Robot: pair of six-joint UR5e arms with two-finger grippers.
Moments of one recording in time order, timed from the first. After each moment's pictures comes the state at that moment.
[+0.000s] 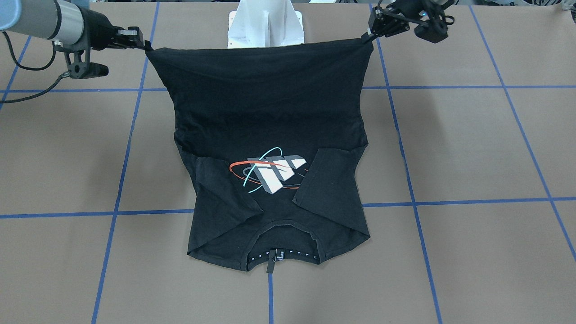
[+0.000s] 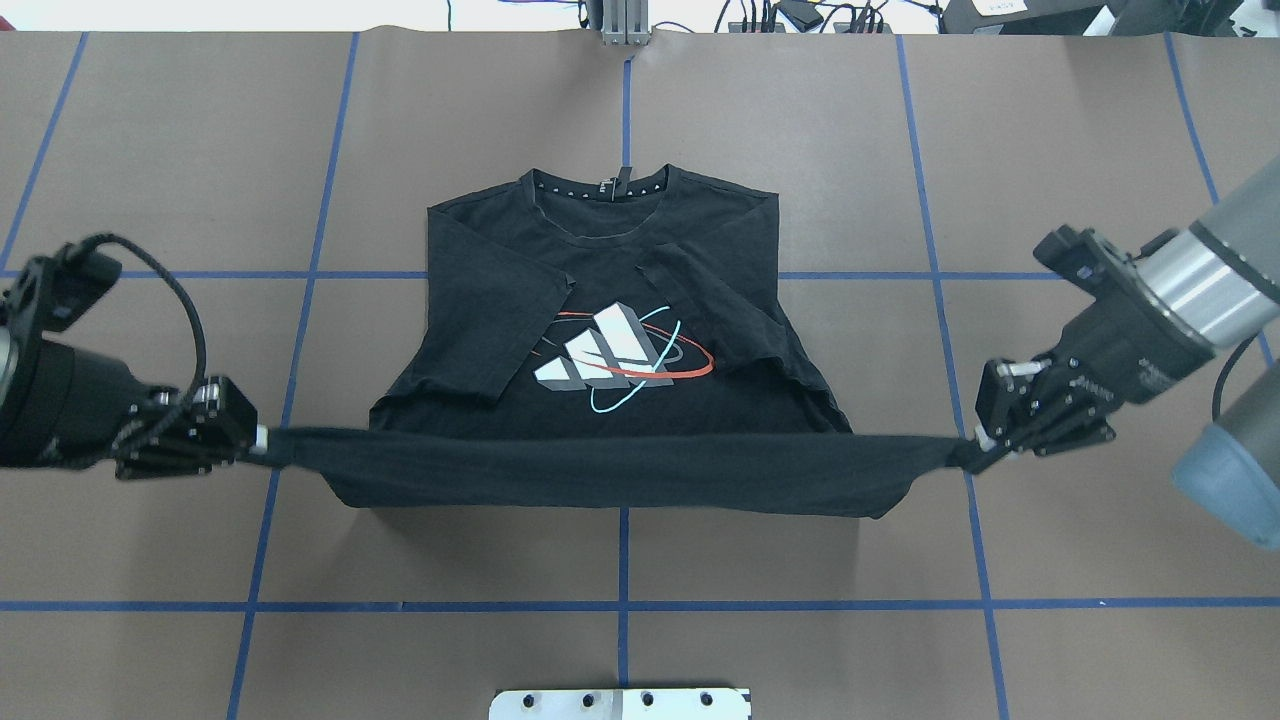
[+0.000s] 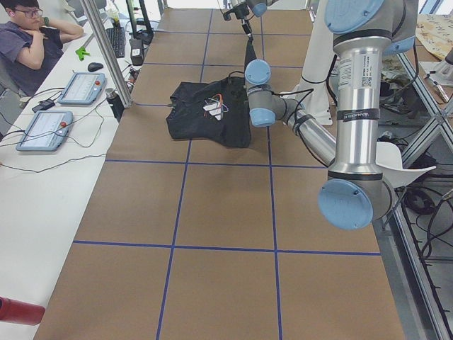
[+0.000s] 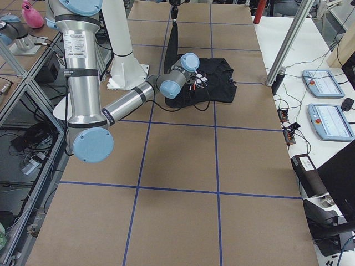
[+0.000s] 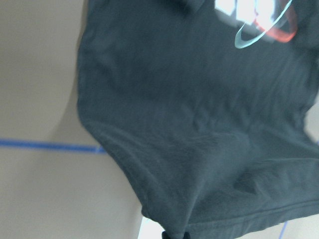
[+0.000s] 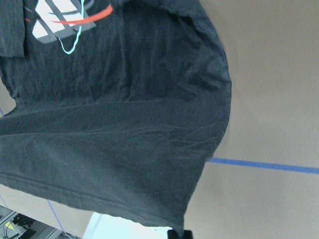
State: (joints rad) left arm -0.76 -1.56 -2.21 -2.26 -2.28 -1.66; right arm 0.92 -1.49 2.02 -1.19 2.79 1.25
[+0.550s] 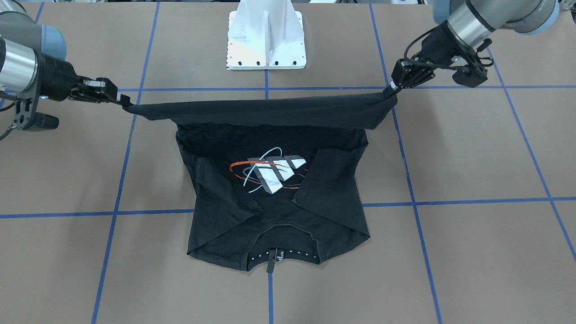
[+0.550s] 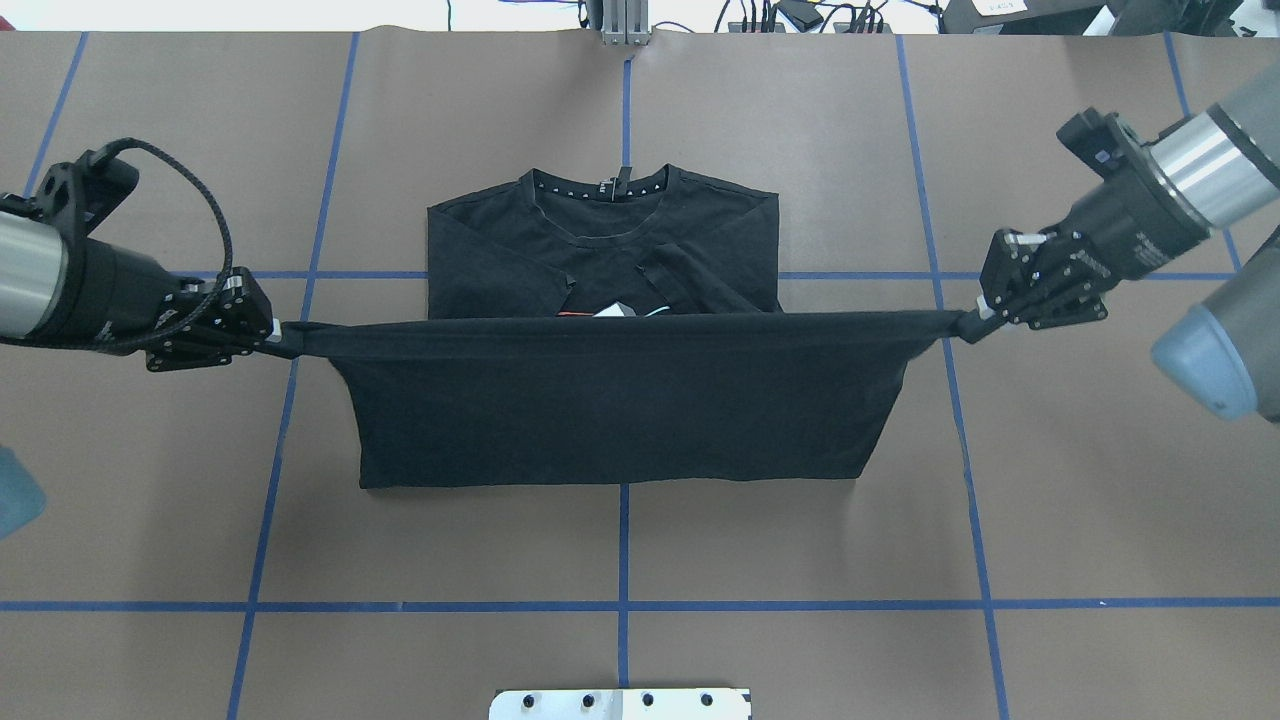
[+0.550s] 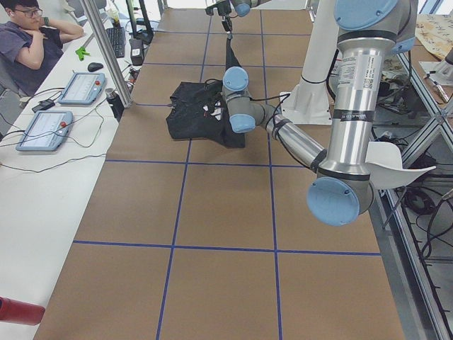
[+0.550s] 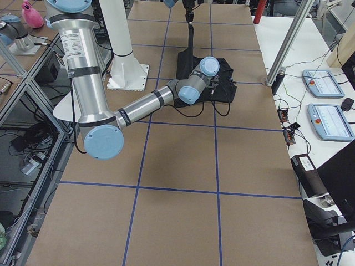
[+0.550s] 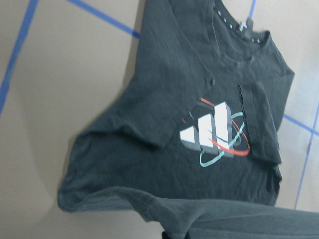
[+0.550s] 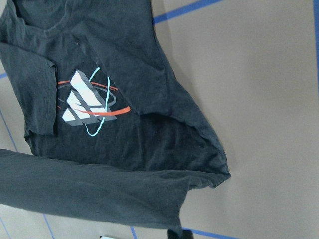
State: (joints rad) left arm -0.86 -1.69 -2.00 -2.27 -2.27 -1.60; right arm 1.05 -1.34 1.81 -1.12 2.76 1.25
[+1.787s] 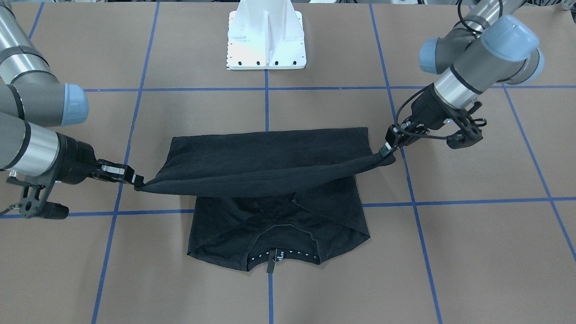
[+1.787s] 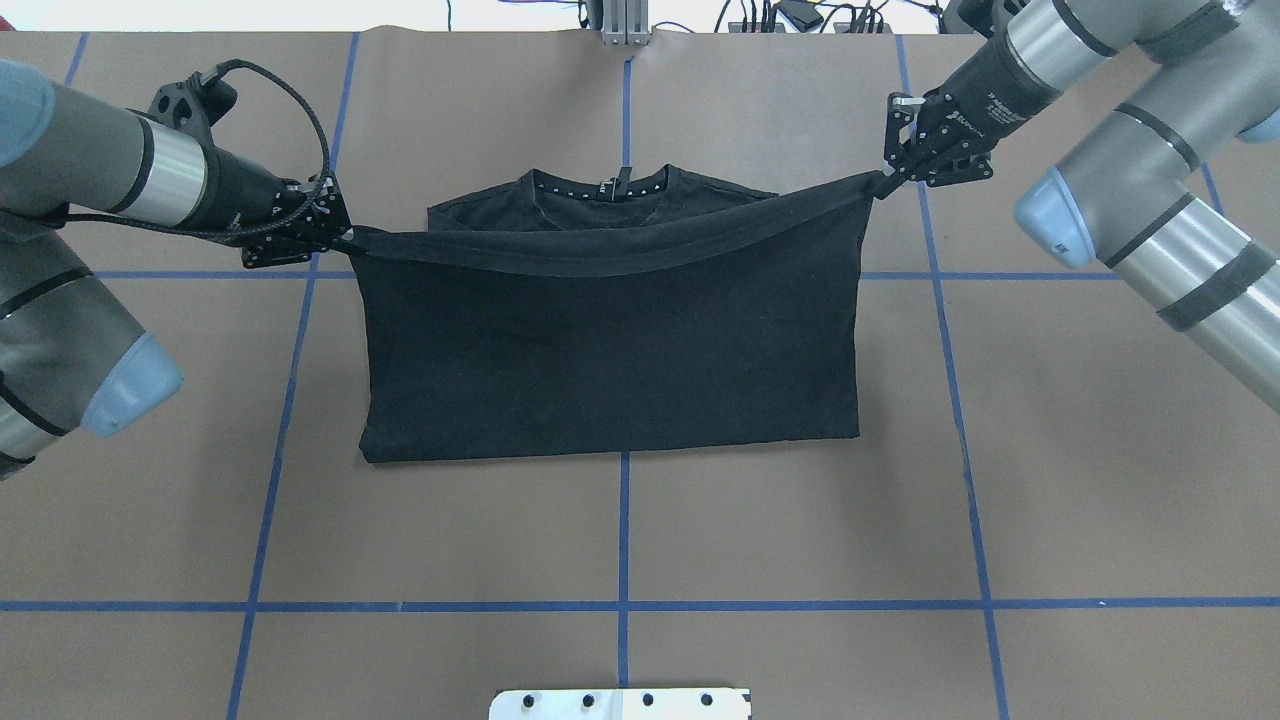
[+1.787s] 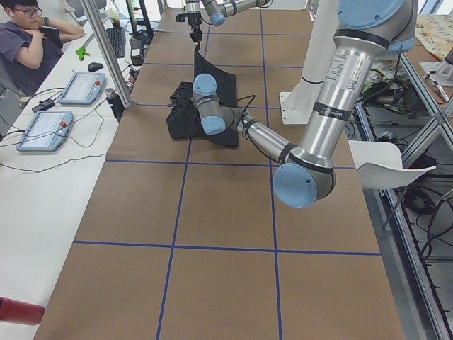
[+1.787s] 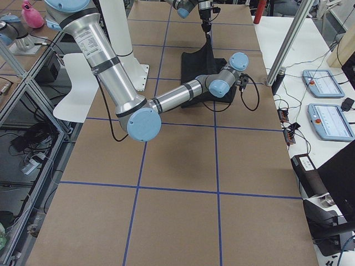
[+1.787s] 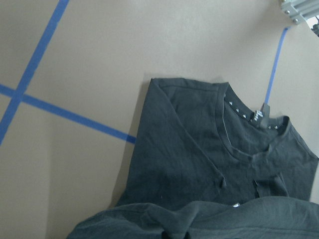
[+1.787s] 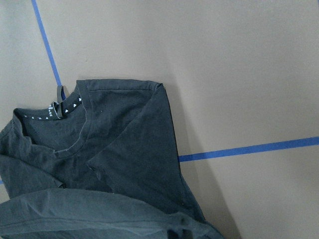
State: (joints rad) left arm -0.90 -1.92 -1.69 -2.28 -2.19 -1.59; right arm 1.06 -1.01 1.42 -1.12 2.59 1.24
